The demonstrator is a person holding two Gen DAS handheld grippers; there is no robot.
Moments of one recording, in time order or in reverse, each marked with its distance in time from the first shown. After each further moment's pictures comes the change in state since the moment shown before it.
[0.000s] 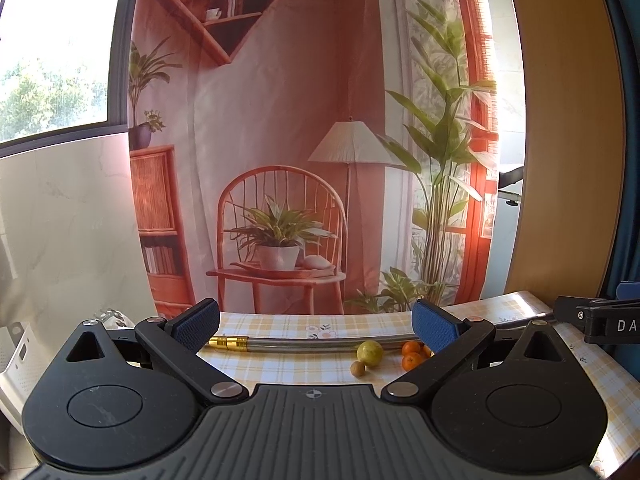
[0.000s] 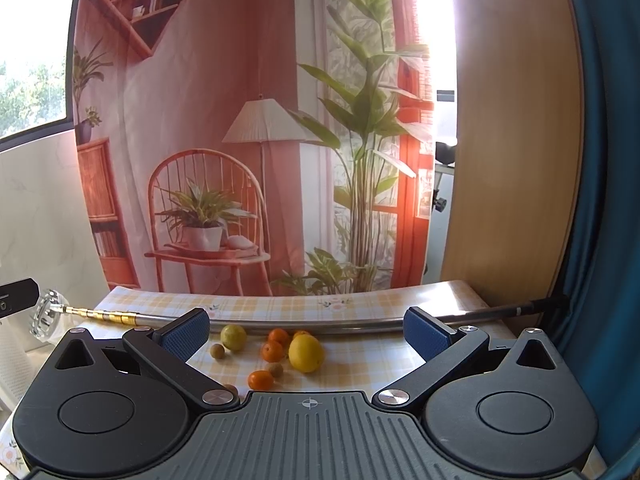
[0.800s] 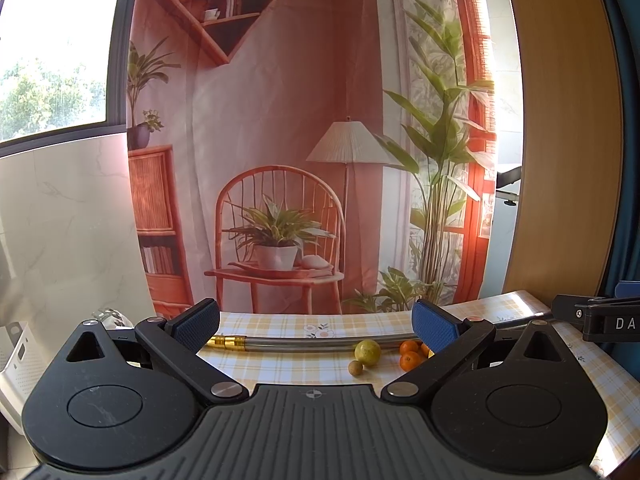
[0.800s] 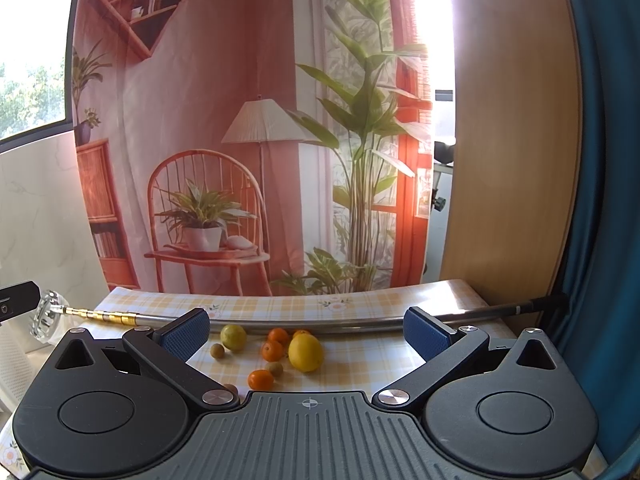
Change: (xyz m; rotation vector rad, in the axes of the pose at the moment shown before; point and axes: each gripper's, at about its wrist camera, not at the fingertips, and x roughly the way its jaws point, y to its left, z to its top) left arm -0.001 -0.002 0.005 0.005 0.001 -0.004; right arm 0.000 -0.001 0.000 0.000 0.000 0.001
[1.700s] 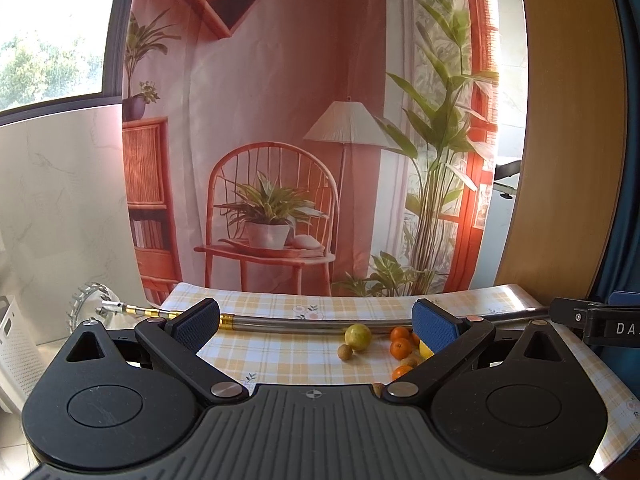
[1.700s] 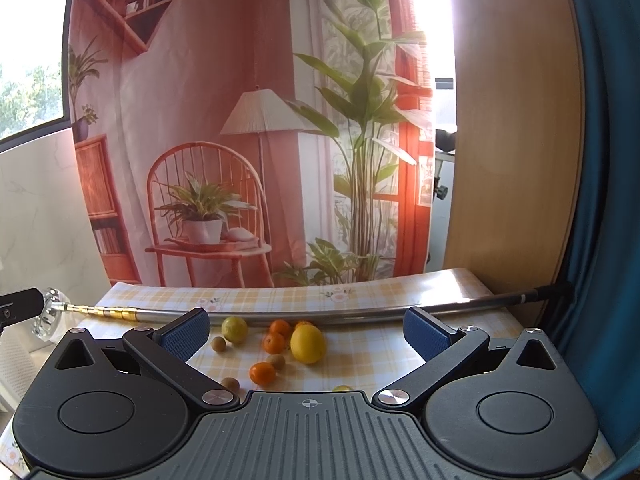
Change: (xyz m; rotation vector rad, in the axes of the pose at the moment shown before) left arm 0.013 0.007 -0.003 -0.056 0.065 -0.041; right arm 0.009 -0.007 -0.008 0.022 0.030 0.011
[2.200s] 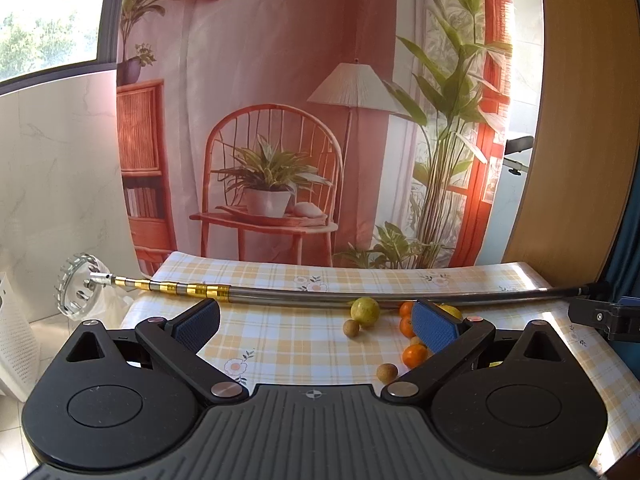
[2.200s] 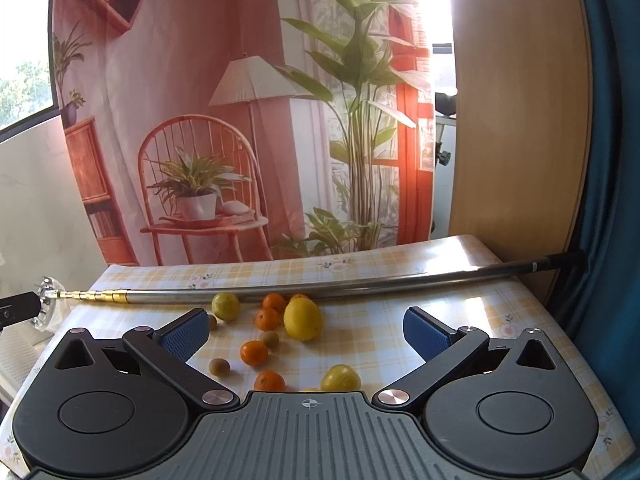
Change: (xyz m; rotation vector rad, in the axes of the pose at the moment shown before) left arm 0.049 0.016 -0.014 -0.028 0.105 -0.006; right arm 0.044 -0.019 -0.012 0.043 0.091 0.020
